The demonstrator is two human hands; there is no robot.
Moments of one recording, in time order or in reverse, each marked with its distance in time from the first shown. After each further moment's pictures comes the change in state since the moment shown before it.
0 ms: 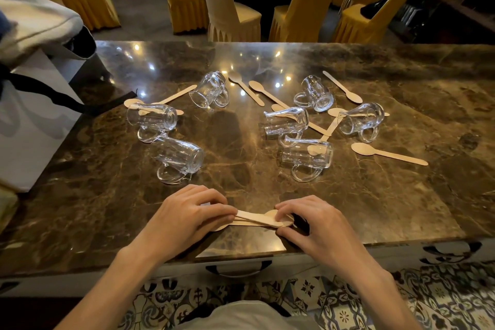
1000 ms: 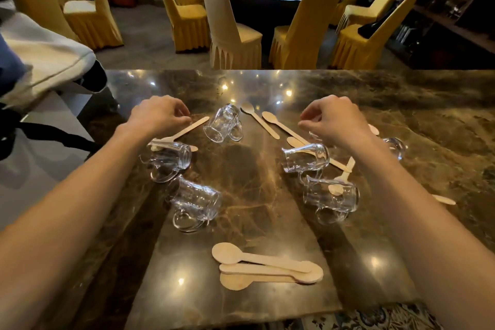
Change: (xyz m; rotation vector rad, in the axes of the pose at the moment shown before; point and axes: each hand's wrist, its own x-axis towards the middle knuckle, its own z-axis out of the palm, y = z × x) left_hand 0.142 -0.188 -0.104 0.172 -0.088 -0.708; right_hand 0.216 0.003 -0.102 -0.227 0.199 0.234
